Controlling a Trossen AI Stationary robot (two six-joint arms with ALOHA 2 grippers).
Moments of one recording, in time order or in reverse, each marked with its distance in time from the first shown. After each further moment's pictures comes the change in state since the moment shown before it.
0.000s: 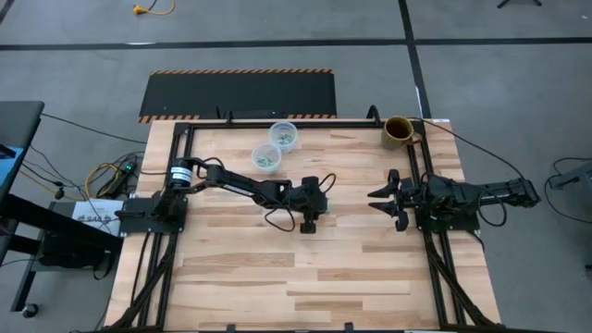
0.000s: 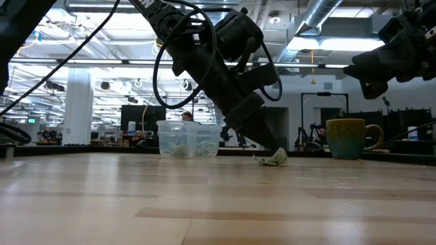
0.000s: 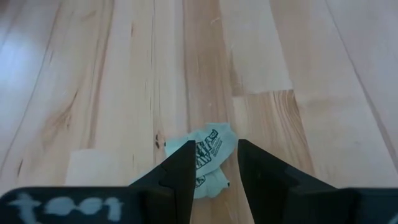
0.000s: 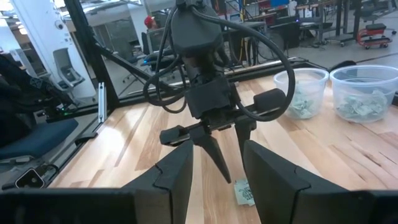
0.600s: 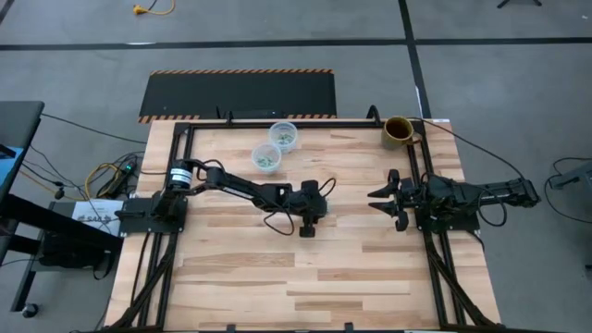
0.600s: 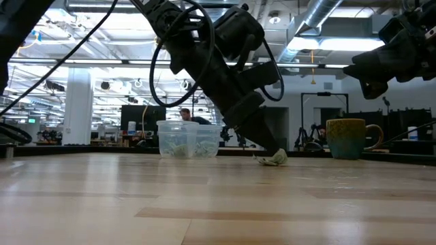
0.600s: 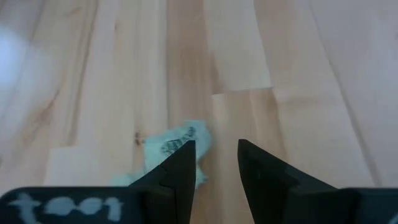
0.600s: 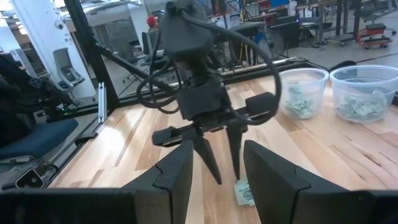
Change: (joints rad) left arm -0.024 0.000 0.000 -0.014 -0.002 -0.026; right arm 0.000 0.000 0.000 0.000 0.000 0.000
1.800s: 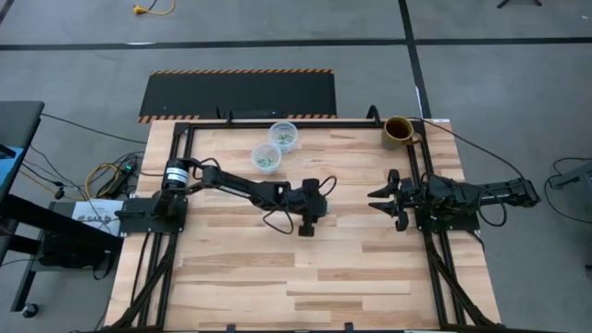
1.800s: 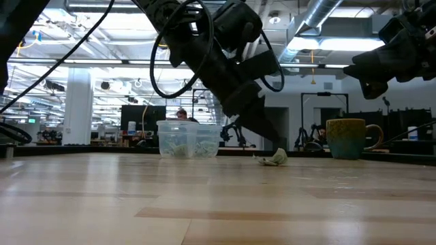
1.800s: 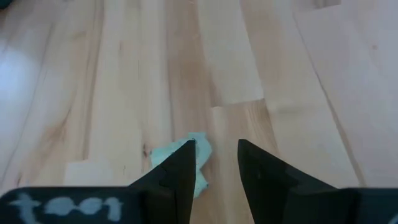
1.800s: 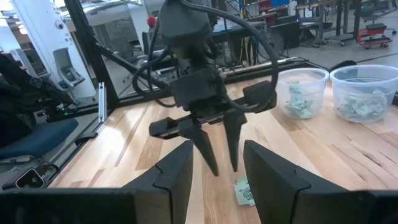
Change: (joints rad) left arm 0.000 -0.035 0.000 -0.010 0.016 0.044; right arm 0.000 0.000 0.000 -0.002 -0.001 0.000
